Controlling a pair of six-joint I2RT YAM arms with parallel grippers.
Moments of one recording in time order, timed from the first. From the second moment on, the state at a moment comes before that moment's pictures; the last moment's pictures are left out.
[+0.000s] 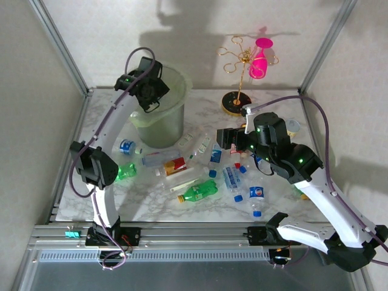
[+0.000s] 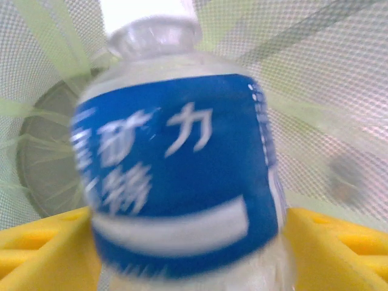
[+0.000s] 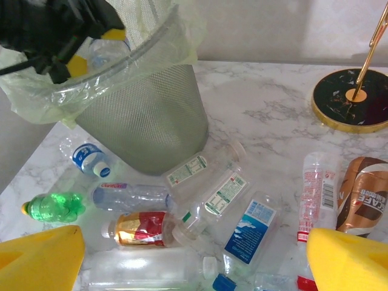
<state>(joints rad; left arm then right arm) -0.34 1.94 2.10 -1.05 -0.18 -1.03 0.73 1.02 1.31 -0.78 0.13 0.36</state>
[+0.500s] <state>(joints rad) -0.34 1.92 2.08 -1.04 -0.13 -1.02 0.73 1.01 1.31 -0.78 0.15 0.33</state>
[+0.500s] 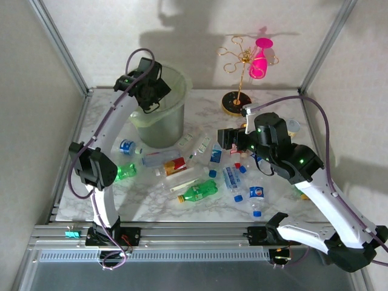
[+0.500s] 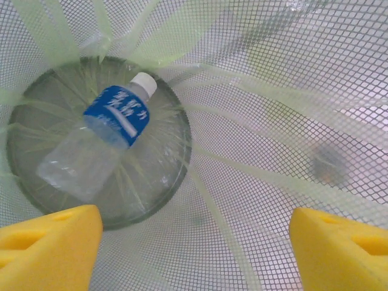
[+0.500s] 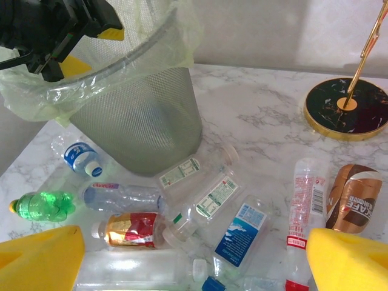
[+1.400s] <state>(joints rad) -0.22 1.04 1.27 -1.06 -0.38 -1.32 0.73 0.97 1.28 -0.86 0.07 0.33</state>
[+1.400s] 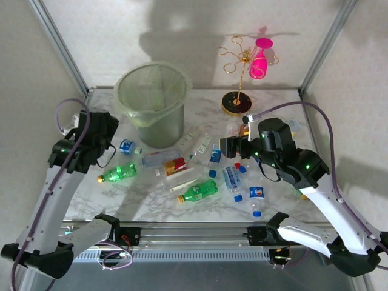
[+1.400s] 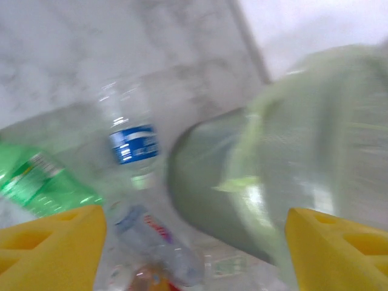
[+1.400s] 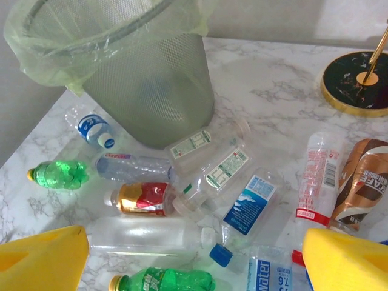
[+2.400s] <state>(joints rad) -0.02 1.29 0.80 -0.80 -0.18 -1.67 0.73 0.97 1.22 -0.83 0.08 0.41</state>
